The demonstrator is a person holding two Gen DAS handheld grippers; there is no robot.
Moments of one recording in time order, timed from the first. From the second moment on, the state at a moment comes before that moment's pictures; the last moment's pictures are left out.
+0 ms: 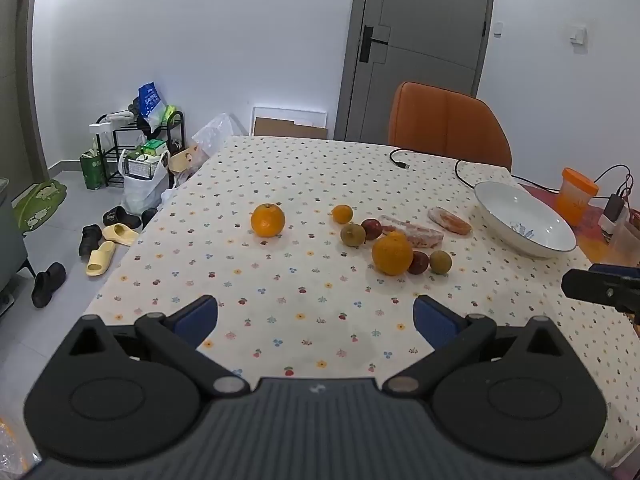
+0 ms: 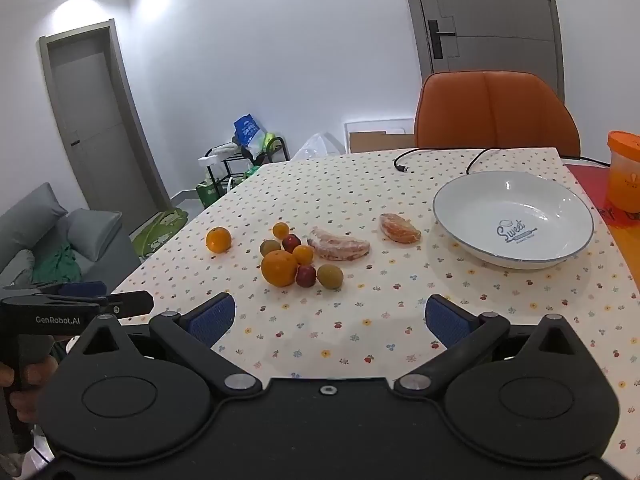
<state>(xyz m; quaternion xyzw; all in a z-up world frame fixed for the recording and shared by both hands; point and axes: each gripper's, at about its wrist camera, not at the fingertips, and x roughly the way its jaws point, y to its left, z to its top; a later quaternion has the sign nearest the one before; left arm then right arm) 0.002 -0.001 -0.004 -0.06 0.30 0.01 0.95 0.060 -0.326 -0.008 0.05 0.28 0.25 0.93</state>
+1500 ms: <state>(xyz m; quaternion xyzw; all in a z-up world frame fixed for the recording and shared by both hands) -0.001 -0.003 0.000 -0.05 0.30 0.01 0.95 0.058 -0.323 -0.010 0.03 0.28 0.24 0.93</state>
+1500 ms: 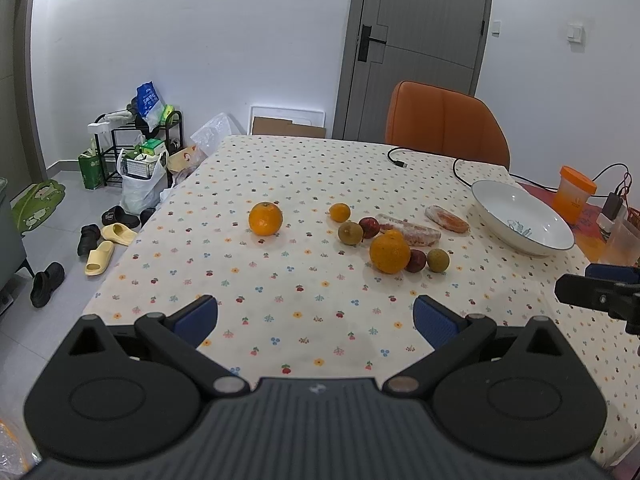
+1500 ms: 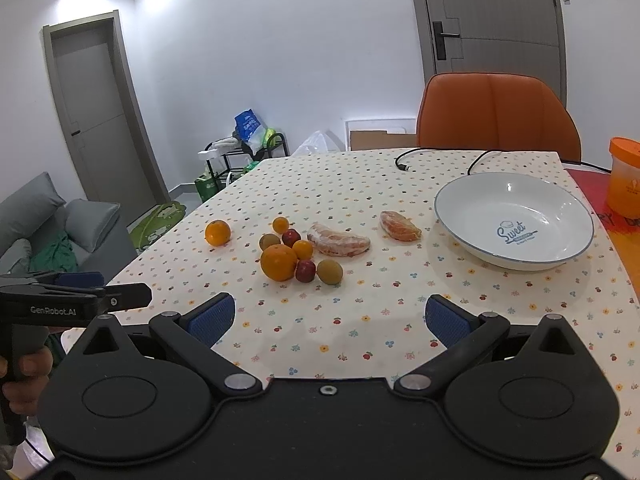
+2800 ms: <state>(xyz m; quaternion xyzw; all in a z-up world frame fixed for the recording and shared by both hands) 0.030 -0.003 -0.007 -0.07 0.30 0.00 0.95 0.084 -0.312 -0.017 0.04 0.27 0.27 0.92</state>
